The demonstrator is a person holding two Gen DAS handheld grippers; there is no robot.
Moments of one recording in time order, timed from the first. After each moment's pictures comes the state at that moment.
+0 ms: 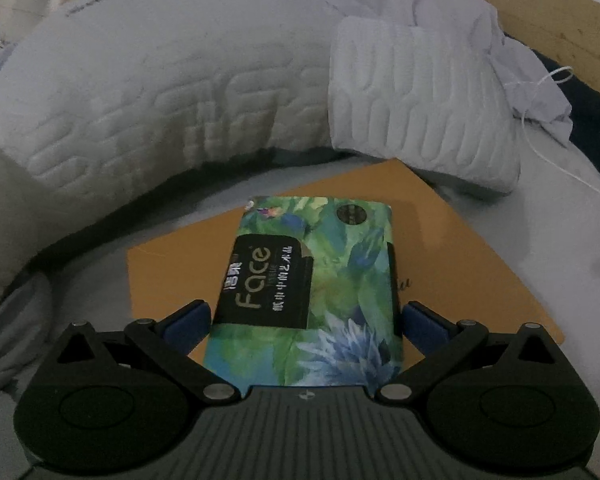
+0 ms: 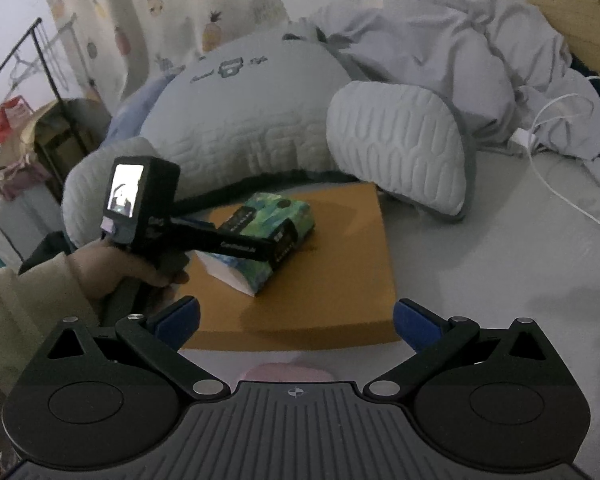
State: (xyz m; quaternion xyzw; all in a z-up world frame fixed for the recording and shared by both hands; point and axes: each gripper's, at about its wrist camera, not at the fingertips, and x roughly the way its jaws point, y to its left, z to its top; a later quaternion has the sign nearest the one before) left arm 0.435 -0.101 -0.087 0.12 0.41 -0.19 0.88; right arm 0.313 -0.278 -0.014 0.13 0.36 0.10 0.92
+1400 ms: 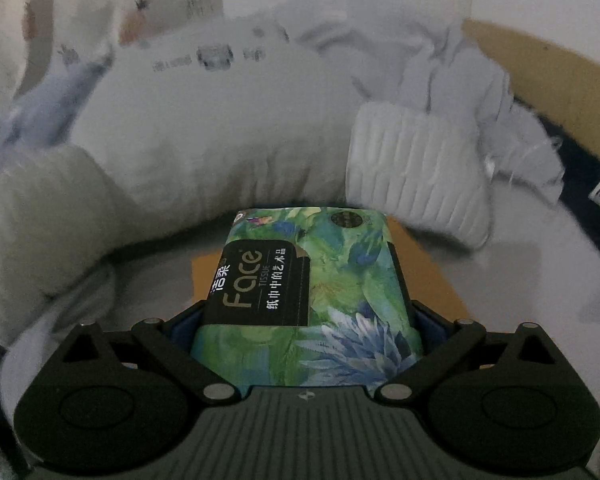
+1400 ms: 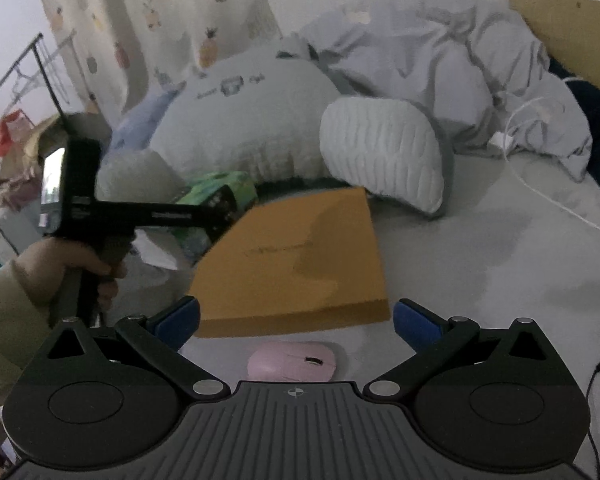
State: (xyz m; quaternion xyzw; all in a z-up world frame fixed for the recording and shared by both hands) left arm 0.357 -0.066 0.017 0.07 0.36 -0.15 0.92; right arm 0.252 -0.289 0.021 0.15 0.34 0.09 0.93
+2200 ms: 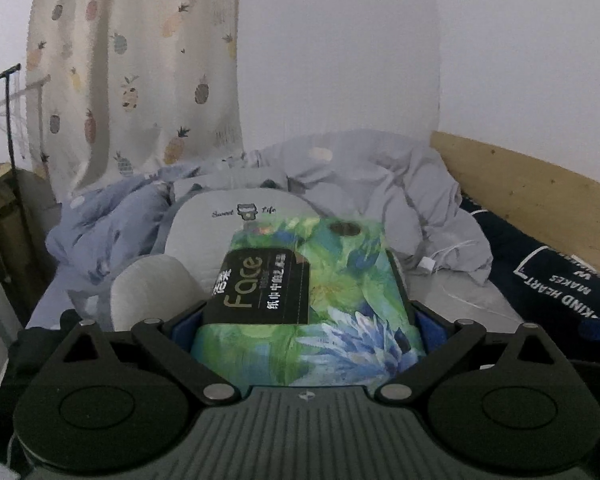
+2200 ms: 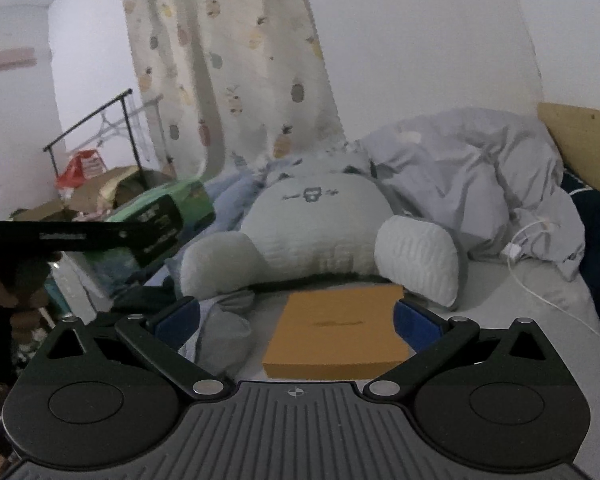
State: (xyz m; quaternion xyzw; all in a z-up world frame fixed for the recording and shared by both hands) left arm 0.119 -0.026 0.202 0.05 0.23 -0.14 0.96; right arm 0.084 -0.291 0.161 0.11 0.20 0.15 0.96
